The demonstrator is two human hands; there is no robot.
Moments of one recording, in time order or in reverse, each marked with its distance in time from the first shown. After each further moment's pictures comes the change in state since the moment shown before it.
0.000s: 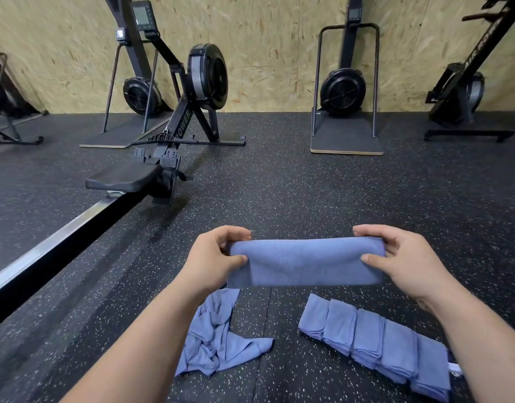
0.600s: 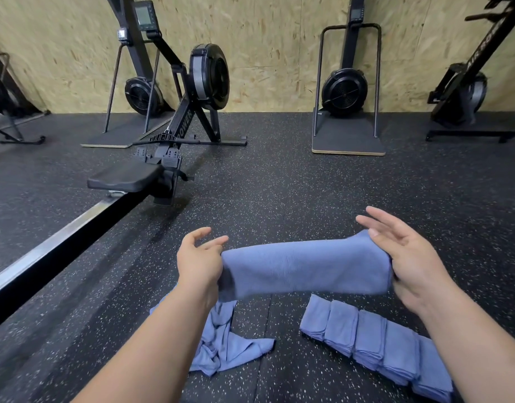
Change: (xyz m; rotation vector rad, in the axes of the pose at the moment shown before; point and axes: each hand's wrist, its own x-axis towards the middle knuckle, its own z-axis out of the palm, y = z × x) left_hand 0.006 -0.009 0.013 -0.454 0.500 -0.379; right_hand 0.002 -0.014 0.021 0.434 0.195 0.106
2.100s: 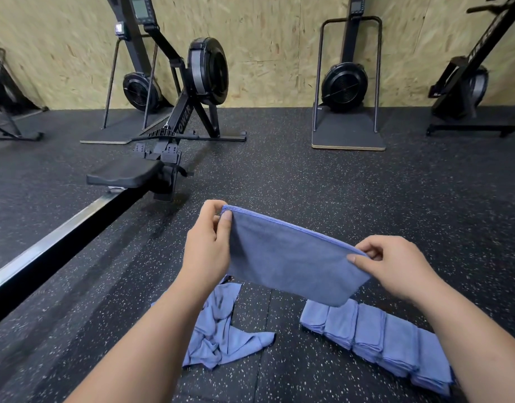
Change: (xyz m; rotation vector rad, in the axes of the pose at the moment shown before) left_hand -0.017 0.026 -0.007 0.486 -0.169 0.579; right_hand 0.000 0.016 -0.012 -1.005 -0.107 -0.089
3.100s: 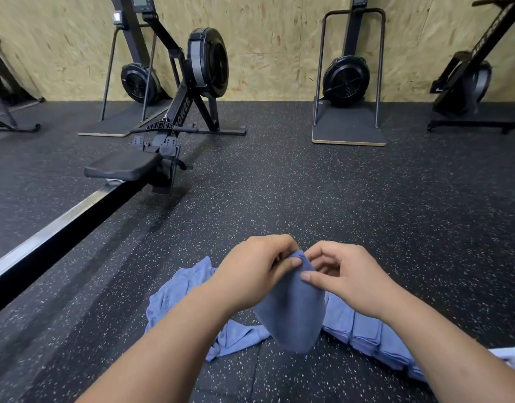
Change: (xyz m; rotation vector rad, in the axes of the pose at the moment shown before) left_hand -0.036 0.026 0.029 0.246 -0.565 0.495; right_hand -0.032 -0.054 0.034 0.427 -0.359 -0.294
